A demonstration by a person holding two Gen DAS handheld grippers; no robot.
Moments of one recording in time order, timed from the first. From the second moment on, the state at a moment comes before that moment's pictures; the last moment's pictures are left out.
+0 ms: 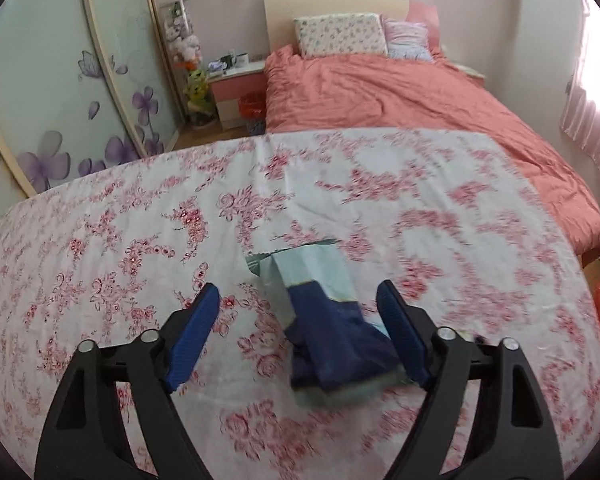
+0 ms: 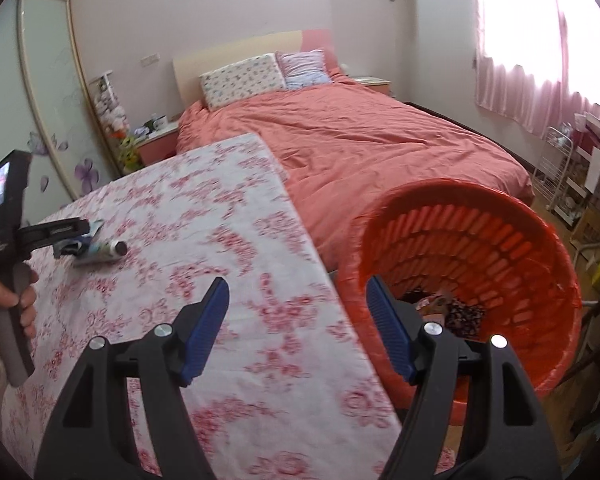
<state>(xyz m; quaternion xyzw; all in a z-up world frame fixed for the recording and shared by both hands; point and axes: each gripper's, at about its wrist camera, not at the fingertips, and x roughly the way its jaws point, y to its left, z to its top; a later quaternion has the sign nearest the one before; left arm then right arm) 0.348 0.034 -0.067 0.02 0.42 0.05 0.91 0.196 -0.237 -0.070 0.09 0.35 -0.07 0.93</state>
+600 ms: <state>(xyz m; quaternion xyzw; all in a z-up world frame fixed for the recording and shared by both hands) 0.328 0.076 -0.083 -0.02 0.45 0.04 0.89 0.205 -0.194 -0.074 0.05 0.36 -0.04 0.93</state>
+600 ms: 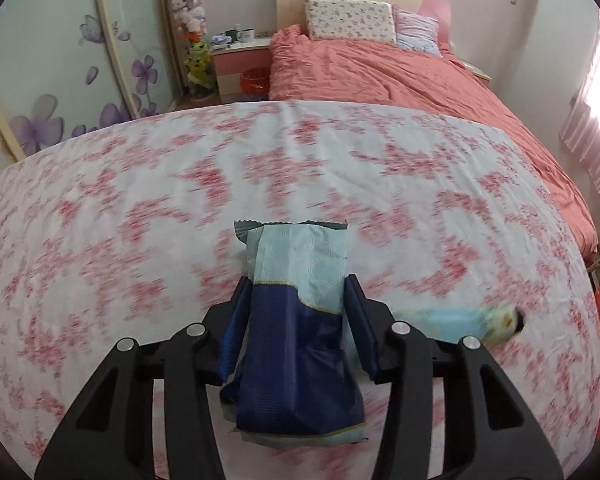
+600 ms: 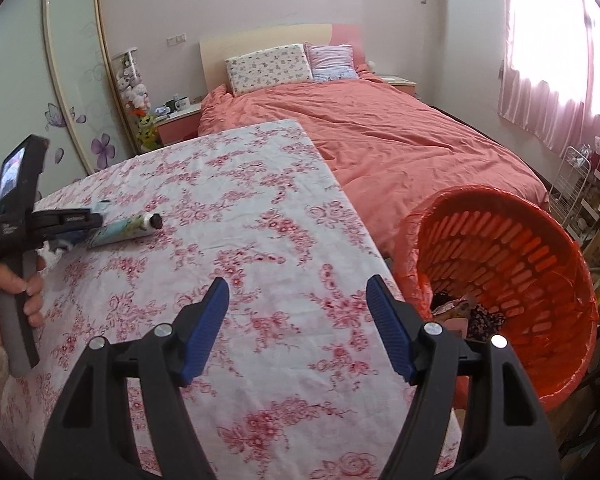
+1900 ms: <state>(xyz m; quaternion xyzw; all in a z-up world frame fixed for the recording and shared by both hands) 0.247 0.143 -0.091 -0.04 0.43 0.08 0.90 0.318 -0.077 -0.086 0.03 0.47 0.10 0.87</state>
